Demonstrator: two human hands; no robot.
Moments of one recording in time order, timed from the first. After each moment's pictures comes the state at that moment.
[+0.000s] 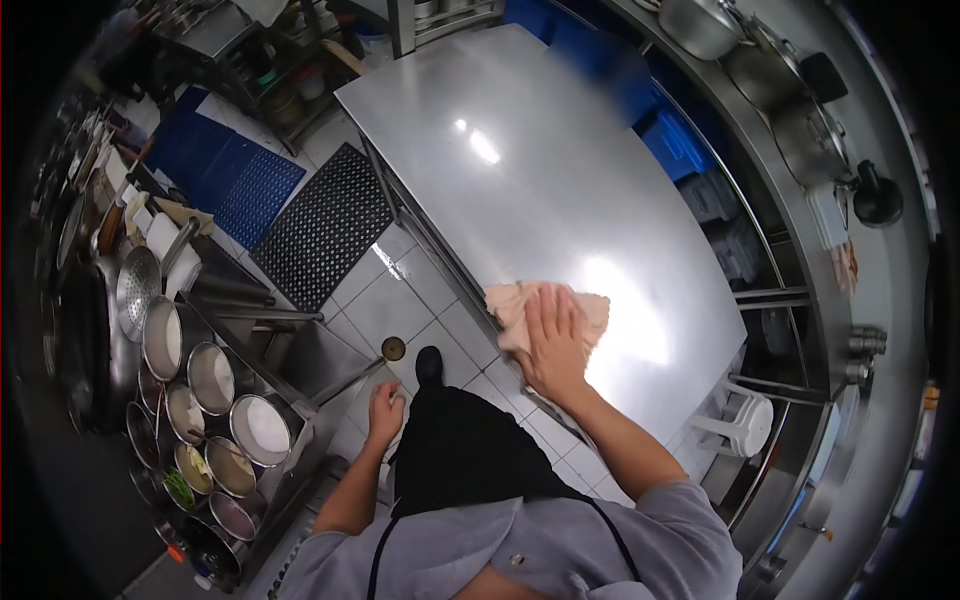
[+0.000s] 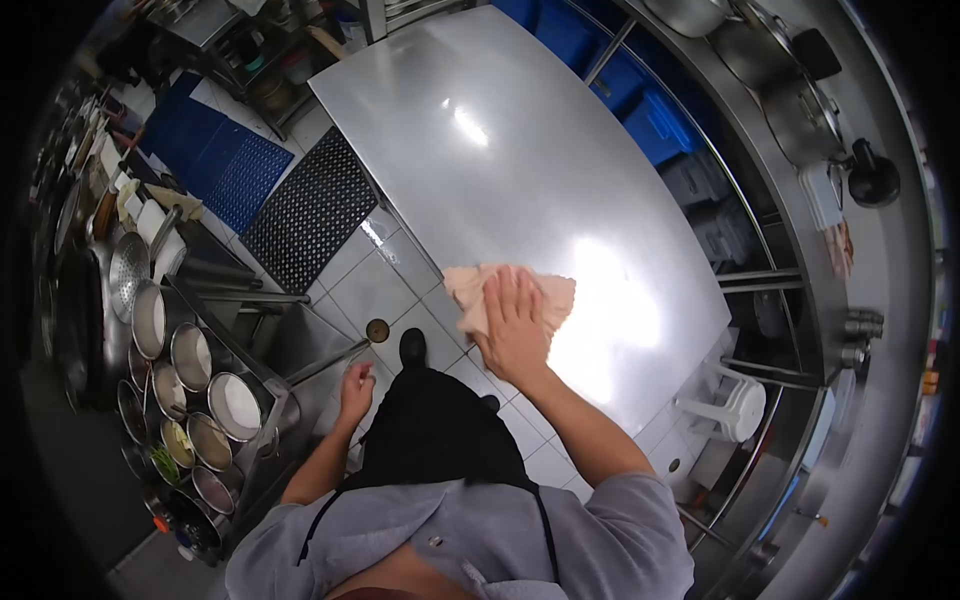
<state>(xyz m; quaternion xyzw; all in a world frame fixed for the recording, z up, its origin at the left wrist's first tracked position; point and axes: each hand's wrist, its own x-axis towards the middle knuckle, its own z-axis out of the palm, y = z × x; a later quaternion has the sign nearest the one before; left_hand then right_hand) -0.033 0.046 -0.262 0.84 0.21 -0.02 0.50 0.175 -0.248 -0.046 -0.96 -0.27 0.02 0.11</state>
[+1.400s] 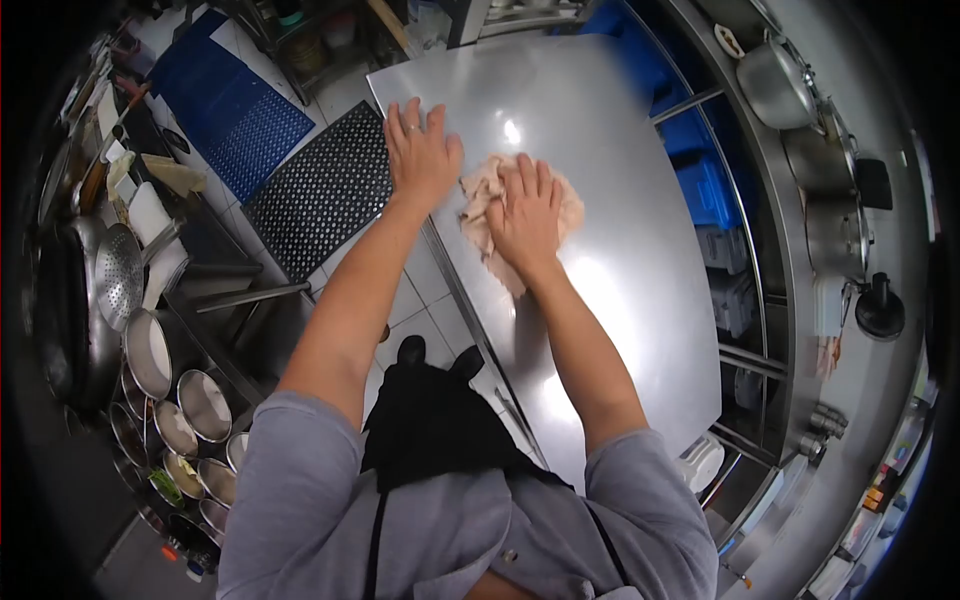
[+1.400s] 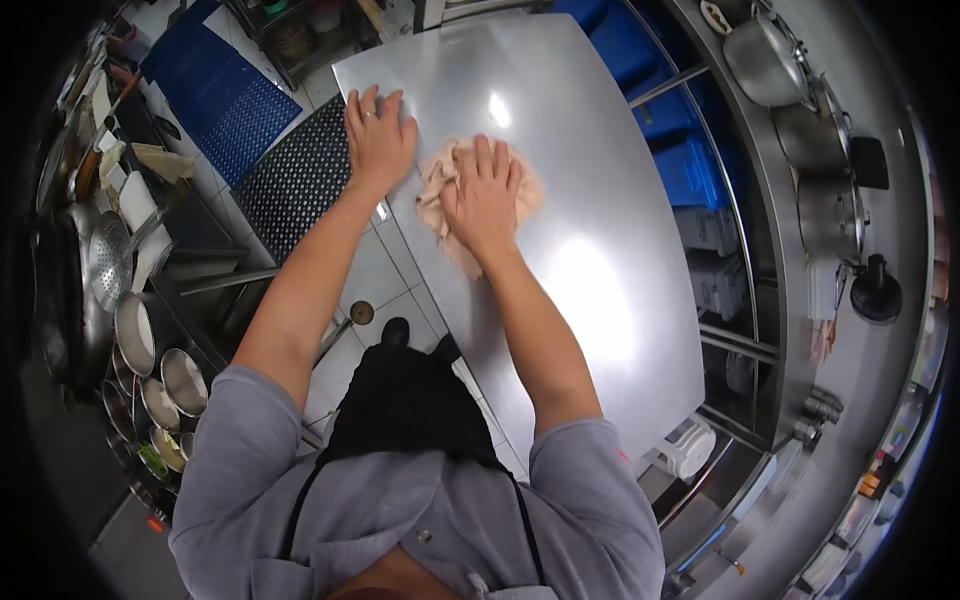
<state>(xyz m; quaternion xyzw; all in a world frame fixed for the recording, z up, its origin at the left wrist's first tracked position) 0.457 0.112 -0.095 0.93 0.14 0.28 0.19 0.448 -0.075 -0.067 -0.93 -0.29 -0.10 0.18</state>
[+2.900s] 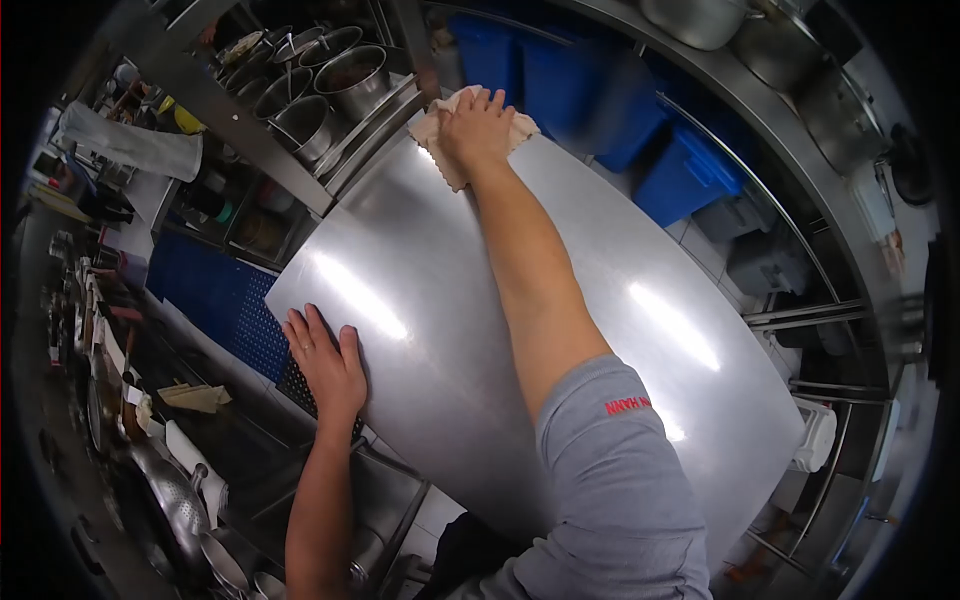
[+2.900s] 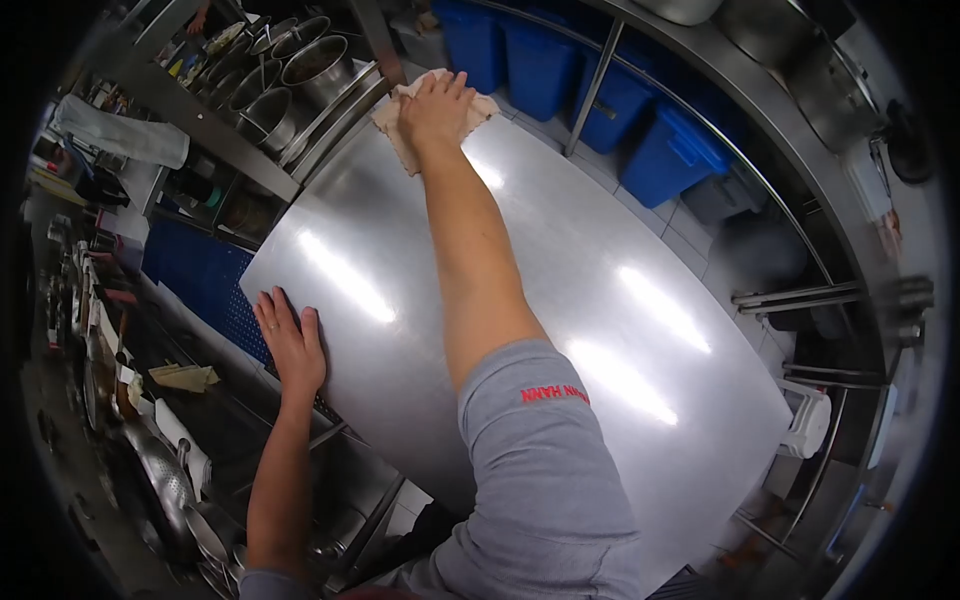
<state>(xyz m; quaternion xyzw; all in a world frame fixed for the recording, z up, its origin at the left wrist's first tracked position) 0.467 0.128 -0.086 0.97 0.14 0.12 0.15 0.820 -0.072 -0.095 -0.98 -0.02 -0.12 0.17</state>
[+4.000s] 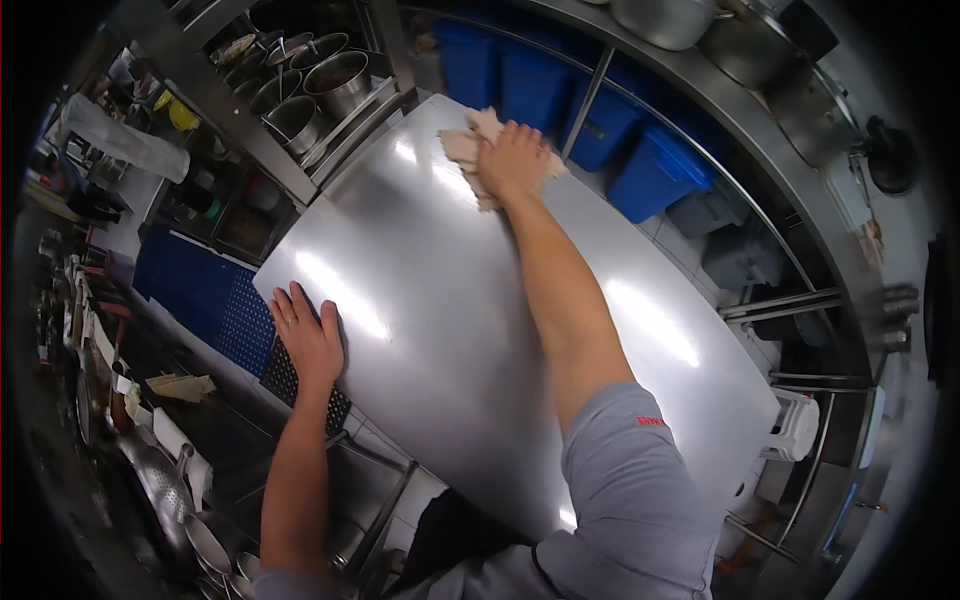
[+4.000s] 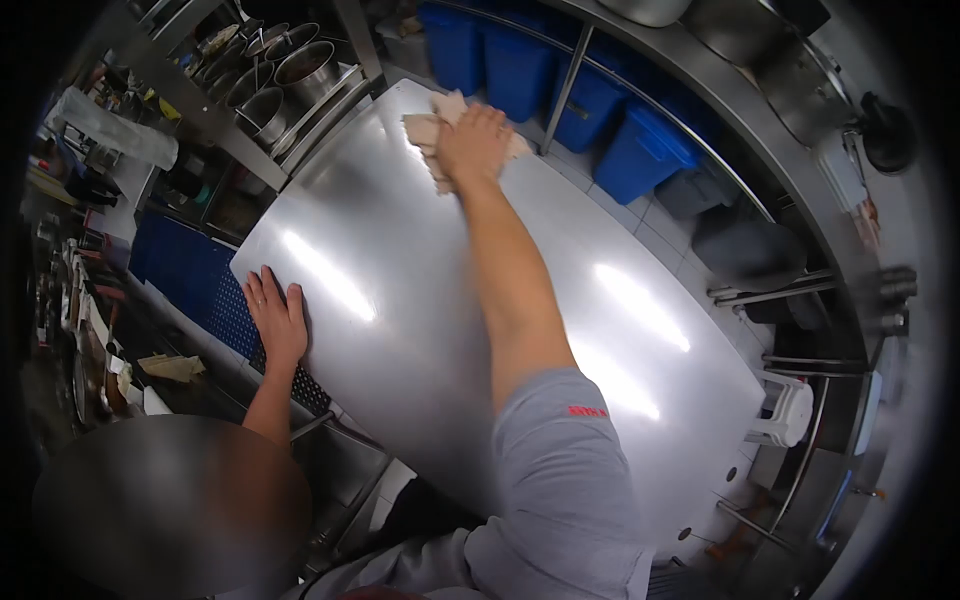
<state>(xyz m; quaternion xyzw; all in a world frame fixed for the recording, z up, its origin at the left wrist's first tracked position) 0.467 0.132 -0.093 0.97 0.15 0.12 0.14 0.736 -0.169 -0.089 -0.98 0.05 -0.10 0.16</state>
